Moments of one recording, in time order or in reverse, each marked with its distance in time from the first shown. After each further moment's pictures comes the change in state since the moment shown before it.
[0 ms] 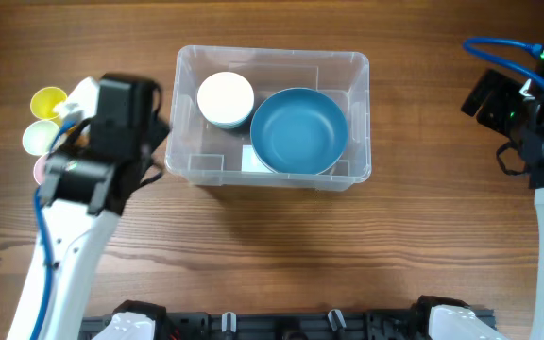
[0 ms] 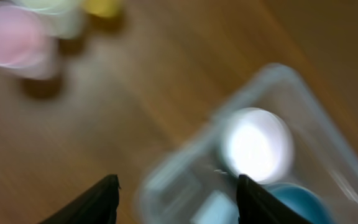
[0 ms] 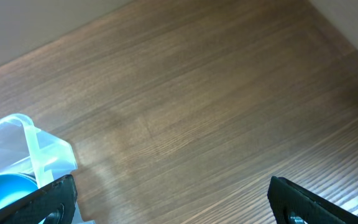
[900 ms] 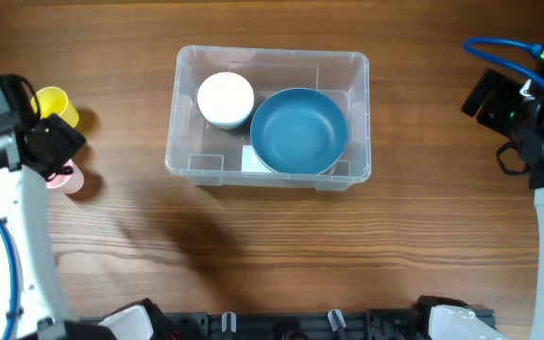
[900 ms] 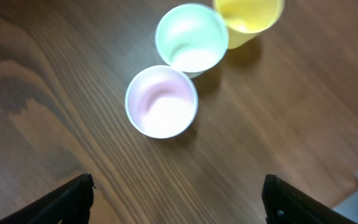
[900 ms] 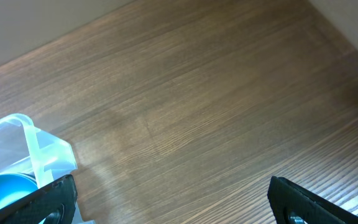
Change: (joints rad) left arm 0.590 0.161 0.000 0.009 0.150 0.528; right arm 0.000 0.000 0.000 0.000 0.000 0.000
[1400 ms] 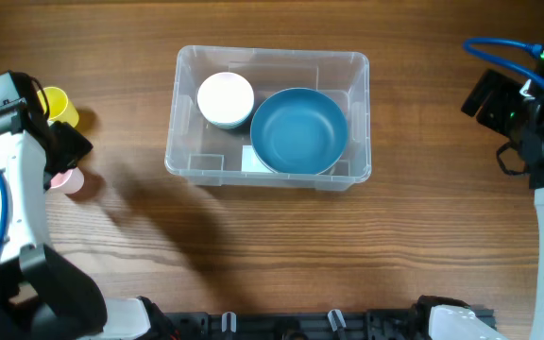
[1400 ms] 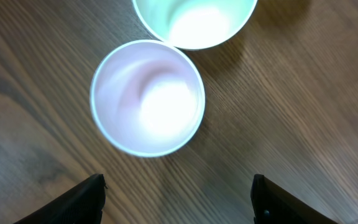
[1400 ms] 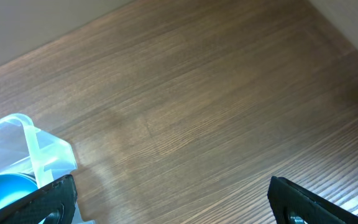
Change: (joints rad) left arm 0.023 0.231 0.000 0.033 0.042 0.043; right arm 0.000 0.000 0.000 0.000 0.000 0.000
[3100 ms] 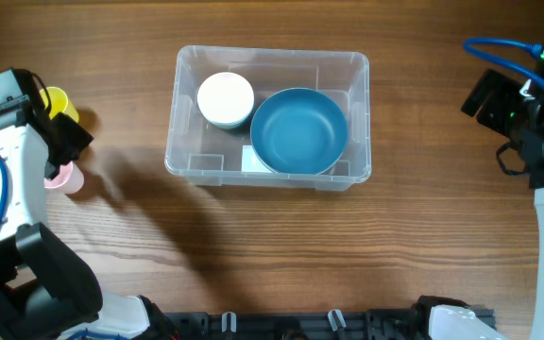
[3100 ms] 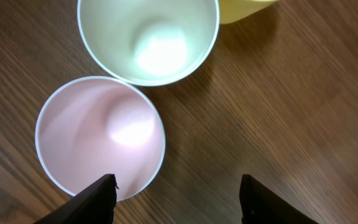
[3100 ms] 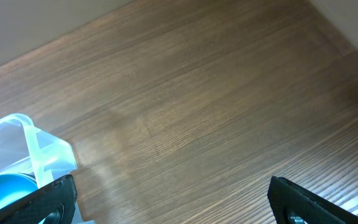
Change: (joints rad) left arm 0.006 0.054 -0.015 0.132 0.068 -0.004; right arm 0.000 0.000 0.000 0.000 0.000 0.000
